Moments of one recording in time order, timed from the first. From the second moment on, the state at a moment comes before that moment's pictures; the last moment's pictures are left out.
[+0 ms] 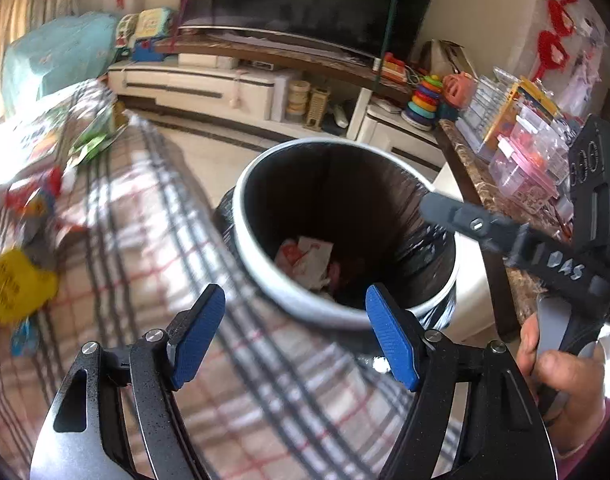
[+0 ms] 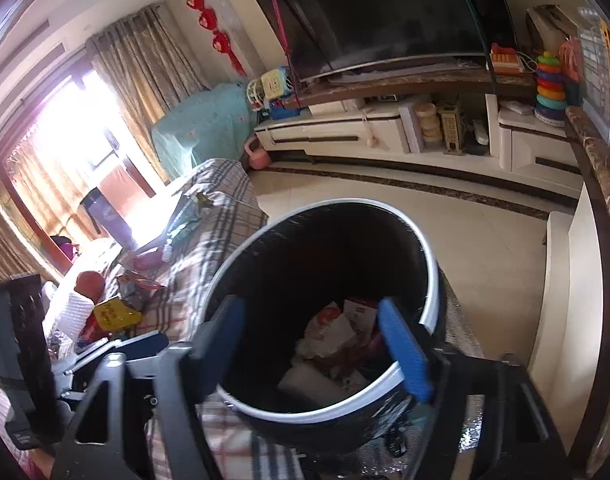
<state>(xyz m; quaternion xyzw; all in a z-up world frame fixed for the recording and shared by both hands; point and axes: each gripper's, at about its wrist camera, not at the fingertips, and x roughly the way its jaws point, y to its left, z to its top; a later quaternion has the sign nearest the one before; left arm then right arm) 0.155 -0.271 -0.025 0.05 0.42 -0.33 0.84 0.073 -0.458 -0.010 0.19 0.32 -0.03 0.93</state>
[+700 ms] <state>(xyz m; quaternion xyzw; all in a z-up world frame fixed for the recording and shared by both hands) 0.119 -0.101 -0.033 -0.05 0.41 -0.21 0.88 0.075 -0.329 -0.021 0.14 0.34 0.06 0.93</state>
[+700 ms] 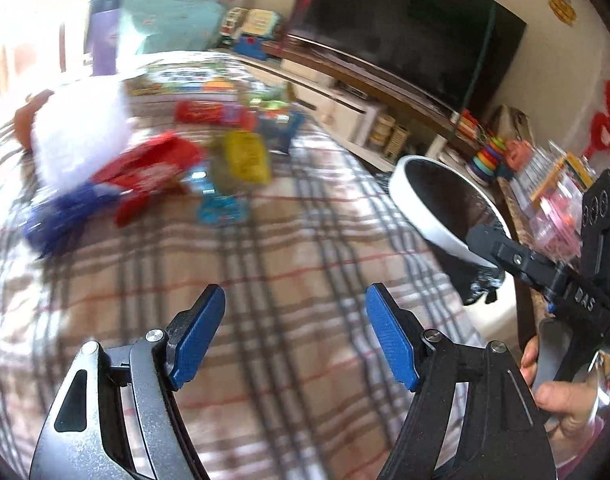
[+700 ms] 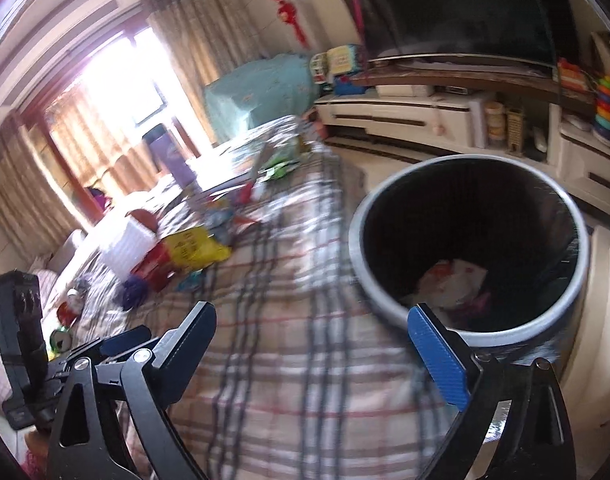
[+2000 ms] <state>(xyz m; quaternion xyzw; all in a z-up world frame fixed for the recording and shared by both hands) 0.166 0.037 -0.047 -0.08 0.41 -0.06 0.91 0.153 -0.208 -0.042 0.07 0.35 0.10 0.93</state>
